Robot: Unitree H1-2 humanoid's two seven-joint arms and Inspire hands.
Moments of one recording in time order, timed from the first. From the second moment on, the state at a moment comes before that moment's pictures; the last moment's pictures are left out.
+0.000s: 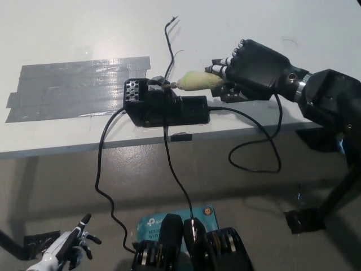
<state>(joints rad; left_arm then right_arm) -0.22 0.35 -0.08 0.69 0.04 -0.03 -0.26 -1.06 -0.49 0.79 0.63 -1.04 -0.45 -0.20</state>
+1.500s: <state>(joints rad) -0.22 0.35 -0.10 0.66 0.04 -0.01 -0.27 -1.16 -0.39 0.91 0.85 -1.06 -0.45 -0.35</state>
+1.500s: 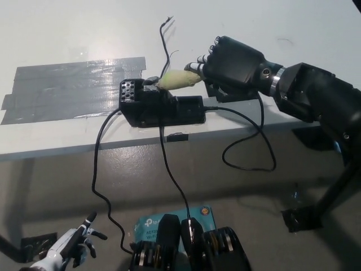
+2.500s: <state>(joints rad) -0.22 0.34 -0.10 0.65 0.05 -0.01 -0.27 -1.12 -0.34 0.81 0.70 -1.05 -0.31 0.02</state>
